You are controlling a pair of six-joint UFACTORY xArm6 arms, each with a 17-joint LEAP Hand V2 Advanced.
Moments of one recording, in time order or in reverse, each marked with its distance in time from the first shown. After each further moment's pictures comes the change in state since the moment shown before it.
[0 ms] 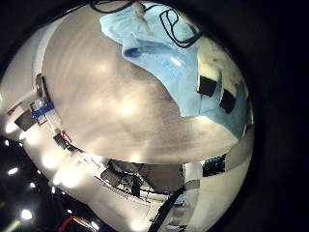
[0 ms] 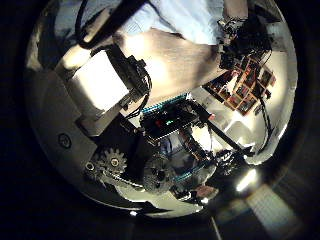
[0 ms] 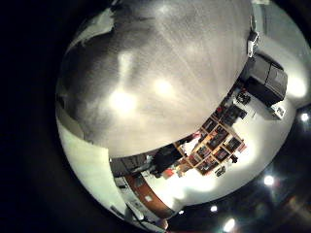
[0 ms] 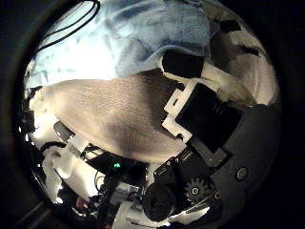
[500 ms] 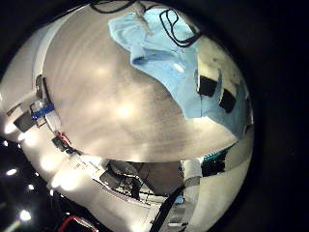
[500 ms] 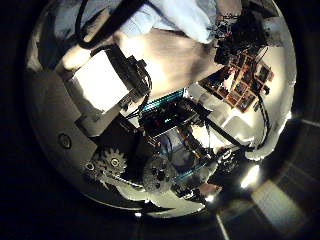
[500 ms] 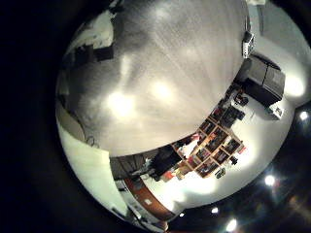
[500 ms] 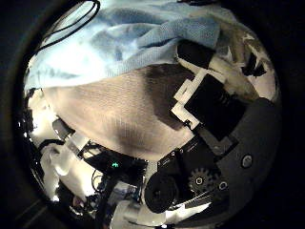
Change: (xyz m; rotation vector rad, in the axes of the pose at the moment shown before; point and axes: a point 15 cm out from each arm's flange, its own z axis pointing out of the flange) left arm 0.003 0.022 -0.008 0.009 0.022 0.036; right arm 0.008 0.020 -0.018 0.043 0.011 0.005
